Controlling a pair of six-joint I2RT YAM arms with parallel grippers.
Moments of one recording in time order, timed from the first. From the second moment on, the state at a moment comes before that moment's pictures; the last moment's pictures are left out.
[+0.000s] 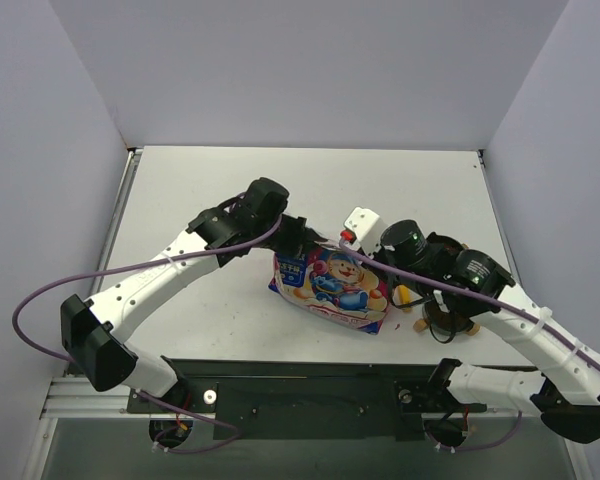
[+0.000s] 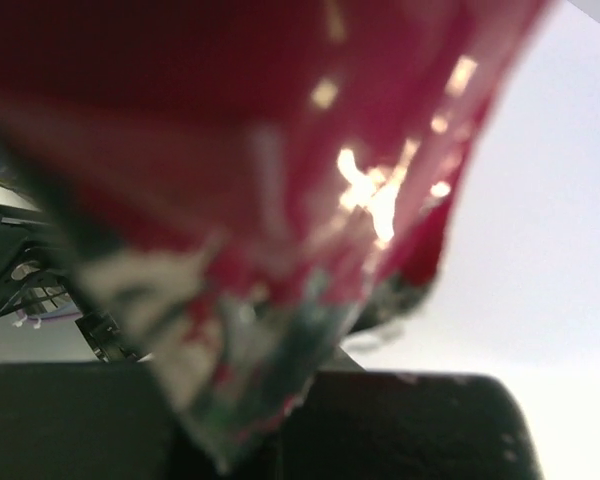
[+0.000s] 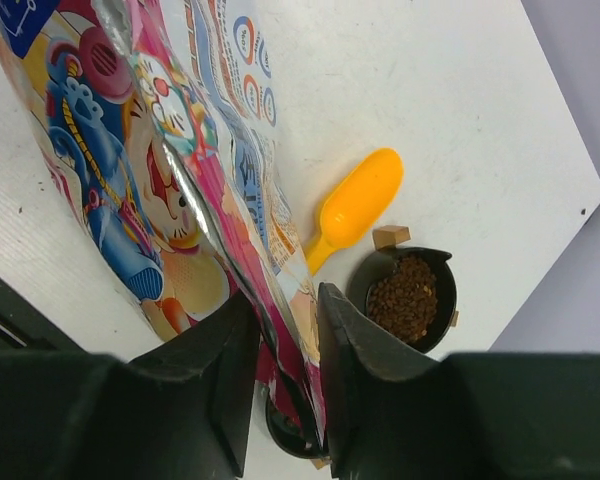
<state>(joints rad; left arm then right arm) -0.78 1.46 1.43 -0.73 0.10 -1.91 0.90 1.05 1.27 -0.97 0.36 -0.27</state>
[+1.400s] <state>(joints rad) -0.70 1.33 1.29 -0.63 -0.04 -1.85 0.83 1.30 1.44 -0.86 0.07 -0.18</state>
